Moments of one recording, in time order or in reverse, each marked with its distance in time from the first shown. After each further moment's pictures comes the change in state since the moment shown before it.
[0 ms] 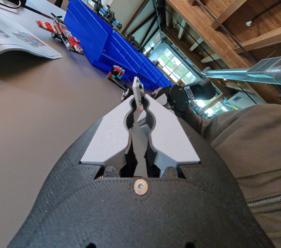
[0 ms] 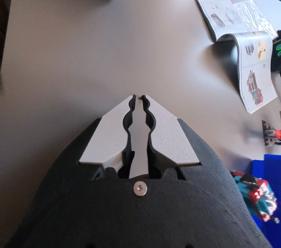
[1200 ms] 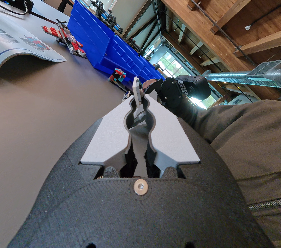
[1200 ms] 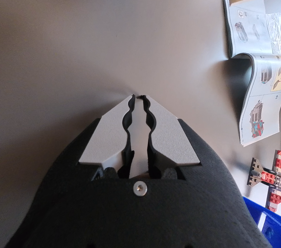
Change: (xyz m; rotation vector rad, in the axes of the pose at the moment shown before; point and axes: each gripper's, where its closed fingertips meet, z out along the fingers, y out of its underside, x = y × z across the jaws) left arm -0.002 -0.005 -0.006 0.024 -0.004 0.000; right arm 0.017 -0.008 0.033 -0.106 -0.135 -0.164
